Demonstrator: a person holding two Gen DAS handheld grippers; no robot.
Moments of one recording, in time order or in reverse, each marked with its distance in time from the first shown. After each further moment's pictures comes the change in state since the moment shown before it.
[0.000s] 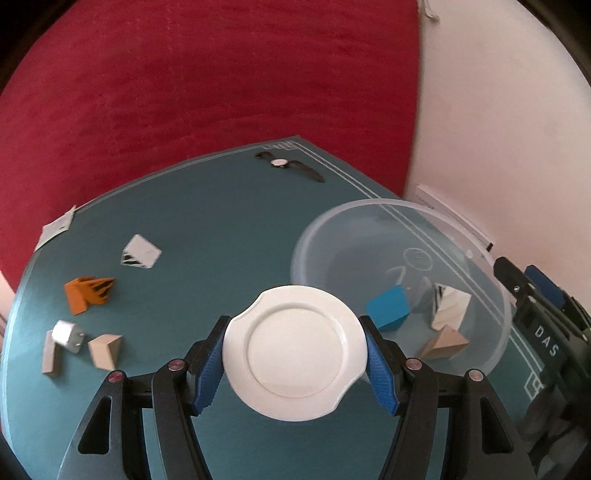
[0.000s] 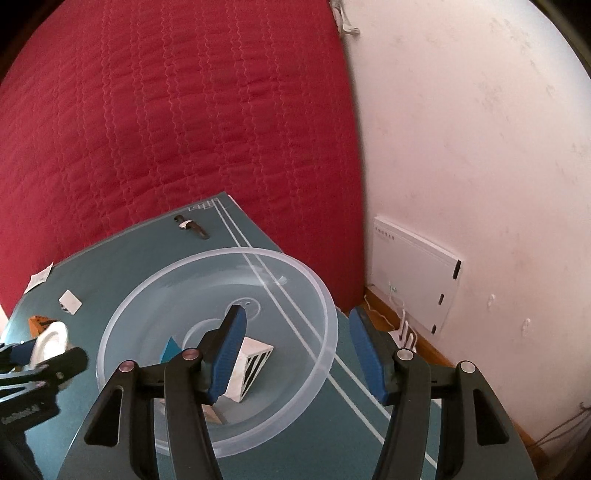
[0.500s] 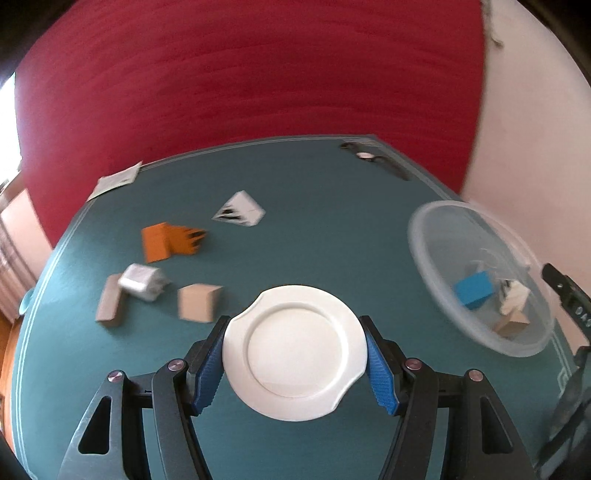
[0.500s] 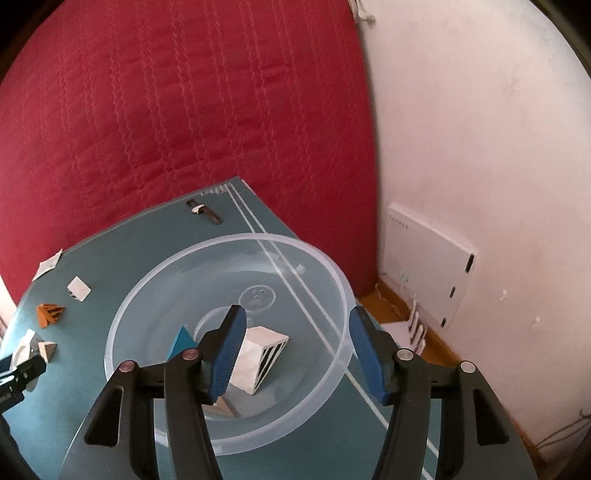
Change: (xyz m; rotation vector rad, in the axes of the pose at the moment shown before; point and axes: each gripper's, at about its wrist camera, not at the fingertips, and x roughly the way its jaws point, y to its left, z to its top) left arm -0.028 0.072 -0.036 -0.145 0.010 0.134; right arm 0.004 0.007 0.000 -0.035 0.048 0.038
